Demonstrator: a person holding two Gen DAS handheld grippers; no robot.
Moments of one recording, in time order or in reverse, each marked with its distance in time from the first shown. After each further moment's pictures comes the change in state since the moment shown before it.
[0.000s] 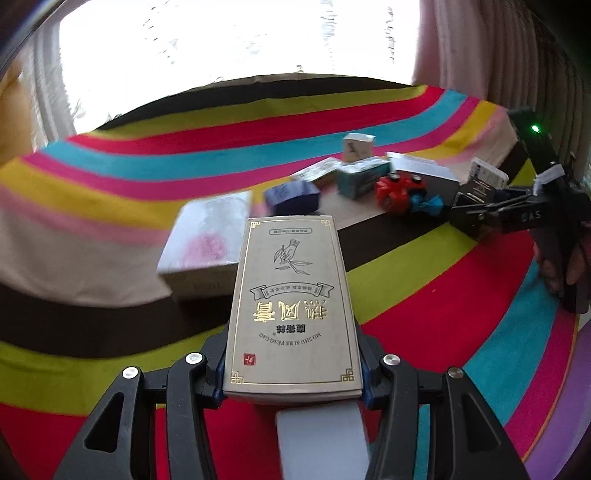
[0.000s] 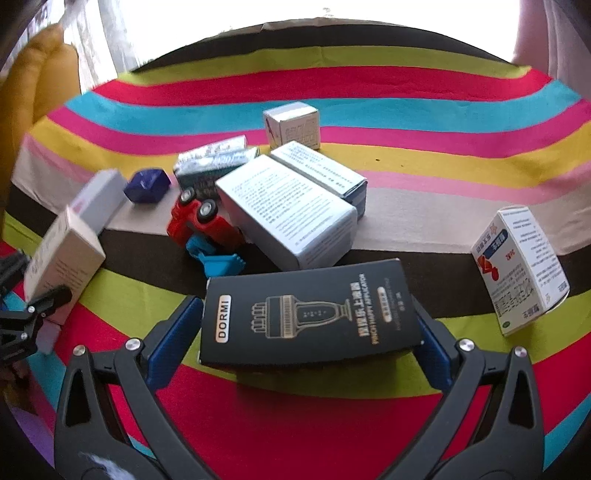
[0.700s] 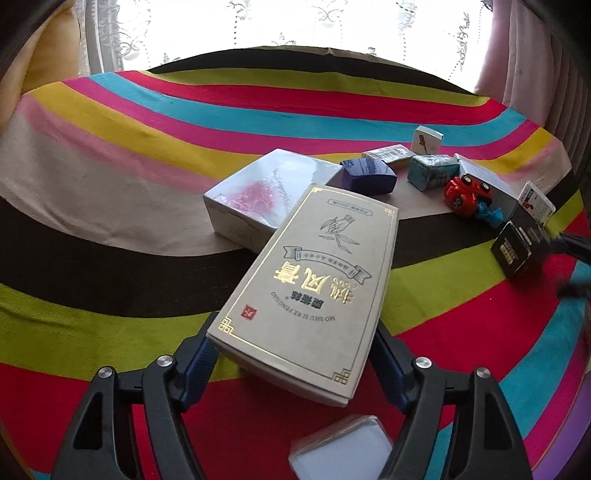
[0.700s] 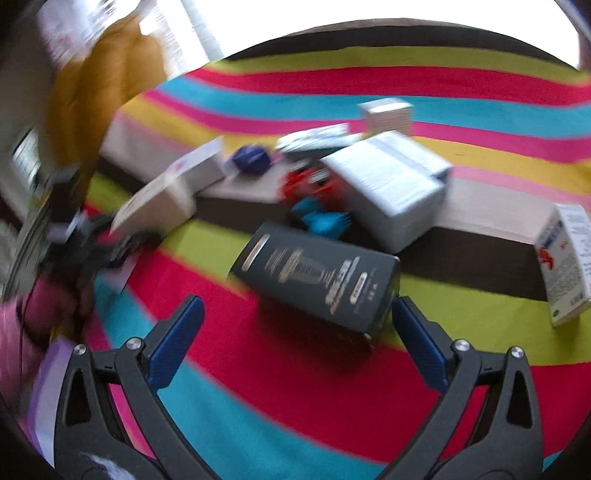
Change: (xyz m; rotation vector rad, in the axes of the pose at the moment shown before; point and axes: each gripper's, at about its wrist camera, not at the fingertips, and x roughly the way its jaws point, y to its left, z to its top) left arm 0.010 0.037 -0.004 -0.189 0.094 0.093; right arm -0.025 0.017 -0.021 -0.177 0.045 0.357
